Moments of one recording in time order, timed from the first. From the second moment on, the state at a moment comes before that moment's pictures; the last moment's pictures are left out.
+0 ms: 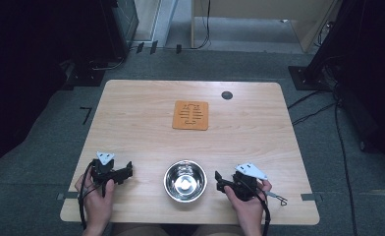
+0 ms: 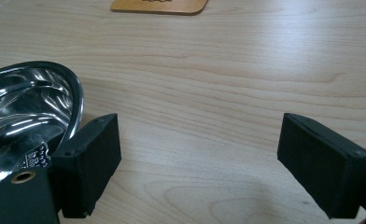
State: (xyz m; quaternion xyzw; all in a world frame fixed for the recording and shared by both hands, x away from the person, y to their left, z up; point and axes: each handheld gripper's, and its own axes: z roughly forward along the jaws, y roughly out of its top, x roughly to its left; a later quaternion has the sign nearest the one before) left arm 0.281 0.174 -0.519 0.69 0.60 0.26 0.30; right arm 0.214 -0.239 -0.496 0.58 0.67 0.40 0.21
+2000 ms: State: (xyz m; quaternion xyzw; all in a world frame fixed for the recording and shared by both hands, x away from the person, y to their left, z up) left arm 0.281 0.173 -0.519 0.69 0.60 0.26 0.30; right arm 0.226 -0.179 -0.517 0.56 0.70 0.43 0.10
